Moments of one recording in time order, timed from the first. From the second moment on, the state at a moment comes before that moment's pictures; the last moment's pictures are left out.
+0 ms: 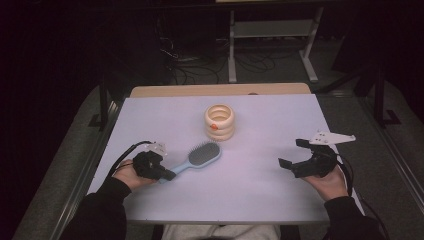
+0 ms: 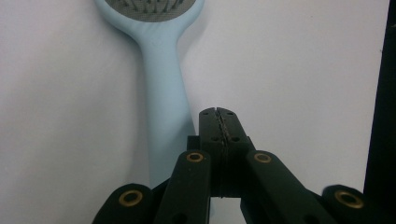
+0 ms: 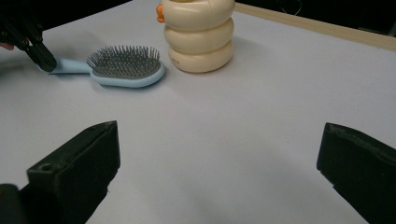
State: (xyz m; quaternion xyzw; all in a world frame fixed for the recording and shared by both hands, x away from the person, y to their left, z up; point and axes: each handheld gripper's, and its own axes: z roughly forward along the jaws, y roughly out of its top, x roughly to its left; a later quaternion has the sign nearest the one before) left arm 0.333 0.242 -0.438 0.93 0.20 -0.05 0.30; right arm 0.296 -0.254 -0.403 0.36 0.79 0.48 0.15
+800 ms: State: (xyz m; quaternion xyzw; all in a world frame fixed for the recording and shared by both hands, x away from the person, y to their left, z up) left arm 0.338 0.248 -0.431 0.93 0.20 -0.02 0.30; right arm 0.296 -0.254 -0.403 0.36 0.79 0.48 0.15
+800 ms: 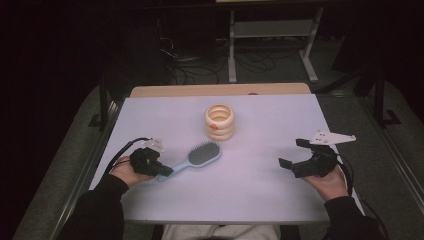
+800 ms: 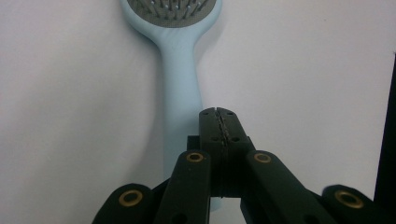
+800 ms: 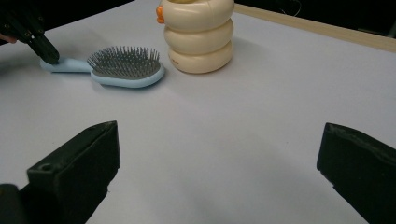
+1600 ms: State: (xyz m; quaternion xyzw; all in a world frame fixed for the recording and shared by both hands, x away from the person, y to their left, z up) left arm 0.350 0.252 -0.395 0.91 0.23 -0.01 0.33; right arm 0.296 -0.254 -0.403 0.36 0.79 0.48 0.15
